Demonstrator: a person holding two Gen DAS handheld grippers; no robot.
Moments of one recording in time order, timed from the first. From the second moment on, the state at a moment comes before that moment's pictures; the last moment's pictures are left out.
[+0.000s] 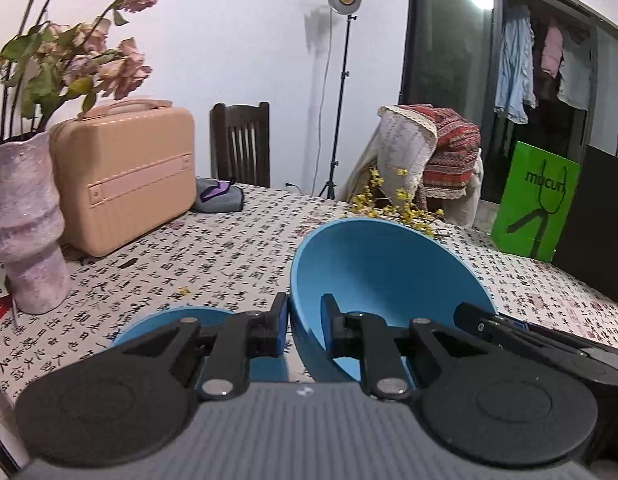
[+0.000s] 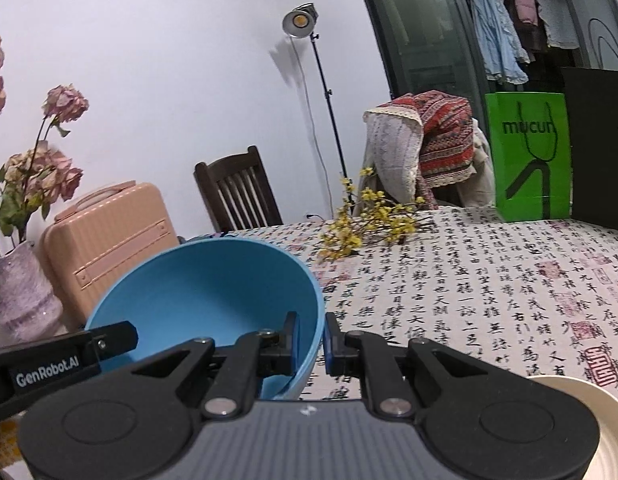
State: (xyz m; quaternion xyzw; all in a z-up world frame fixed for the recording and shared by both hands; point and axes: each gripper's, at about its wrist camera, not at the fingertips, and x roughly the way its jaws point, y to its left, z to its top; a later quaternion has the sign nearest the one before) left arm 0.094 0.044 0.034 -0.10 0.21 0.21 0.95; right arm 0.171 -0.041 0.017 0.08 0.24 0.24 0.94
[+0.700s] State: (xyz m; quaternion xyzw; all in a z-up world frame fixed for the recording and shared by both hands) left arm 0.071 0.094 0.034 -0.12 0.20 0.25 0.94; right arm 0.169 0.018 0.023 0.06 0.24 0.28 0.93
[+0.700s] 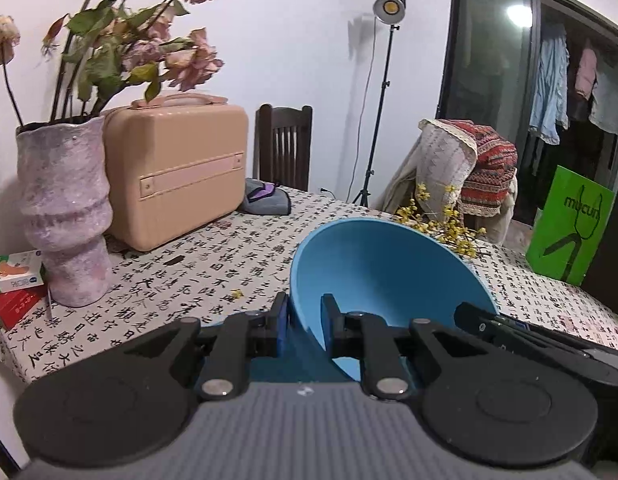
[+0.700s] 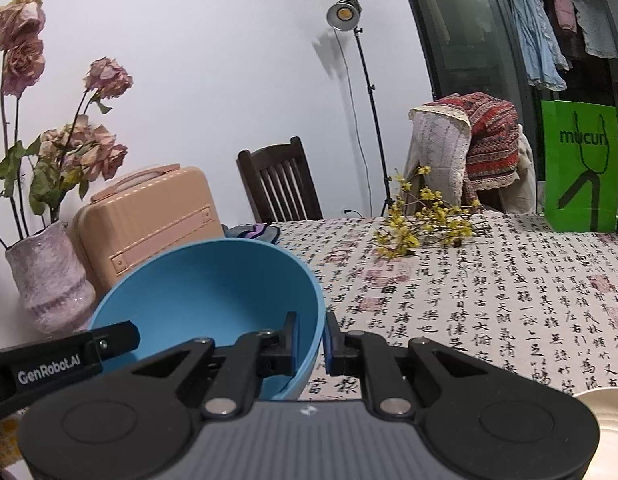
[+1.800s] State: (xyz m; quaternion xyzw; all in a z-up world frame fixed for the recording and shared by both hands) left arm 0.031 0.140 -0.001 -0.17 0.22 0.30 0.91; right arm 0.142 0.084 0.009 0.01 0.25 0.34 0.91
